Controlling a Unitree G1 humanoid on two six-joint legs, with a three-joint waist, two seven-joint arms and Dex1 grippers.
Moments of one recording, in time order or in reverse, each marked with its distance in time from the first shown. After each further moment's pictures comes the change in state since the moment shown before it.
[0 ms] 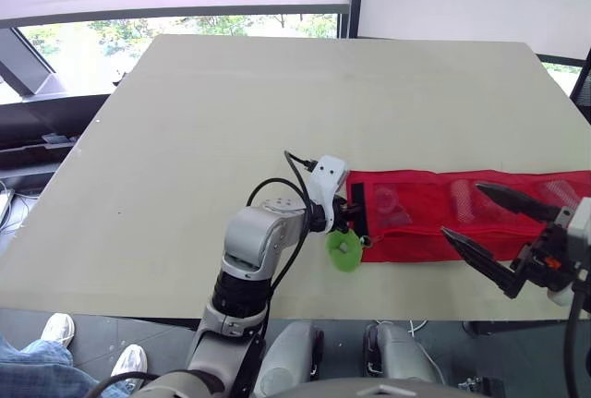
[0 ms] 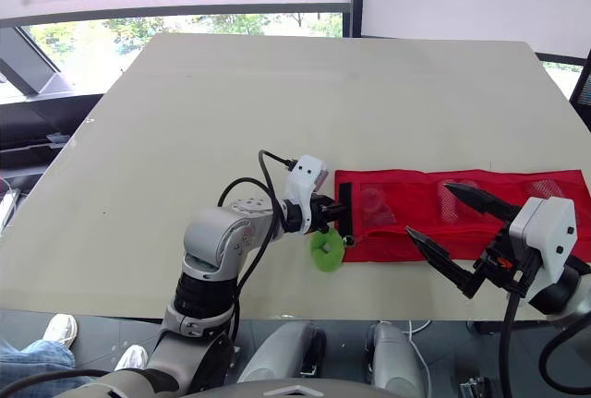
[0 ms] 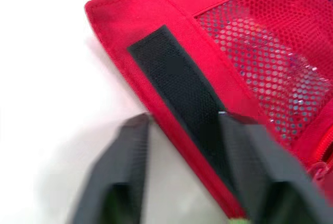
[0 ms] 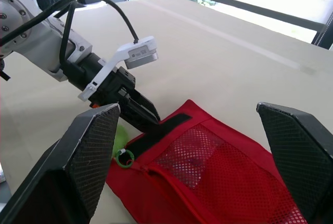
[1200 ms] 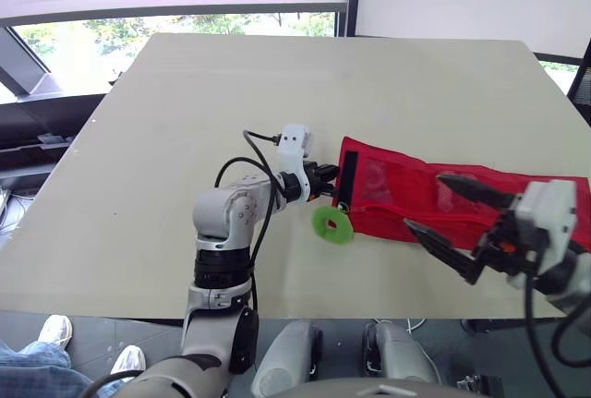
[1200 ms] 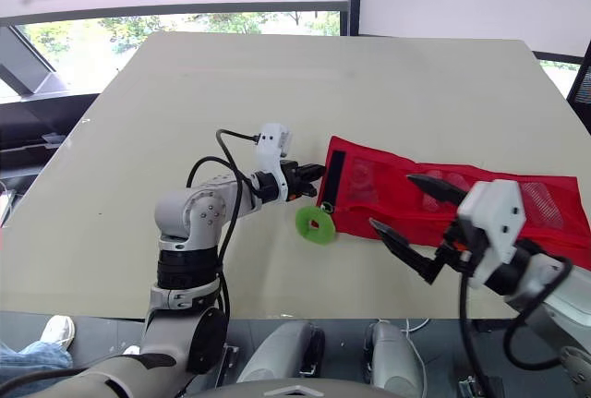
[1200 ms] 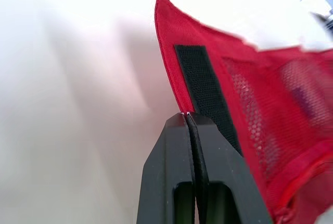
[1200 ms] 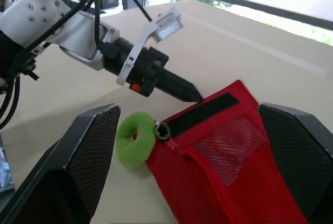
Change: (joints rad) left arm -0.119 0.021 0.334 0.152 -0.249 -0.109 -0.034; right arm -0.250 -0.036 0.330 -0.043 -0.021 0.149 -0.200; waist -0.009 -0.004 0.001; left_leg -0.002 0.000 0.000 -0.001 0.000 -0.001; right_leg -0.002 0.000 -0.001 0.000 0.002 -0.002
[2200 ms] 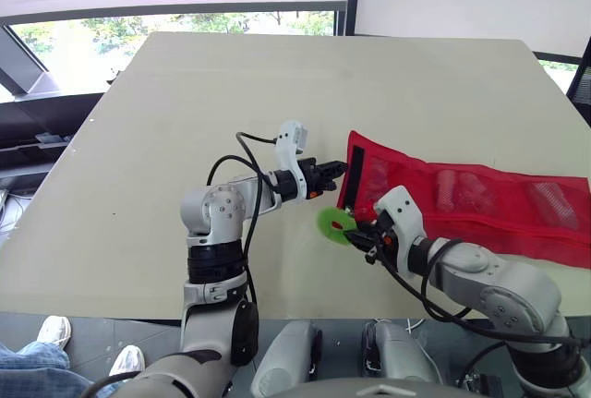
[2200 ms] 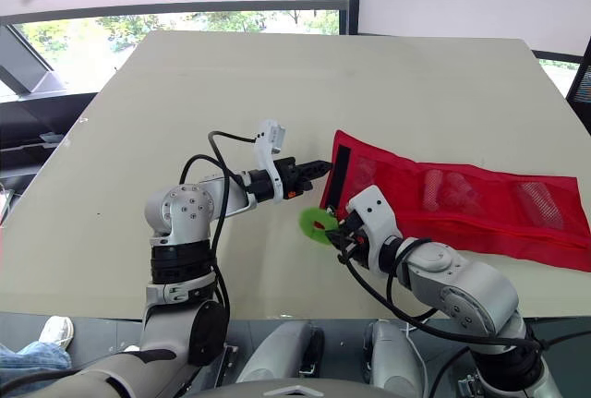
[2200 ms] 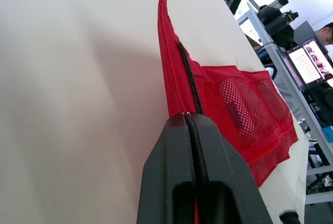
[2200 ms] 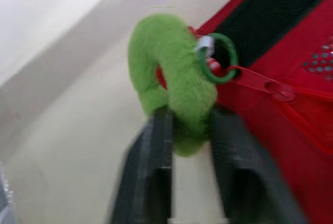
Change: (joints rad) left arm -0.011 0.010 0.065 0.044 -0.163 0.049 -0.002; right arm -0.357 0.339 0.431 0.250 -0.161 0.545 -0.284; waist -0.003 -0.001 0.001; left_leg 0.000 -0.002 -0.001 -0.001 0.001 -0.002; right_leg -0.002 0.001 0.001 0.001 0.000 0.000
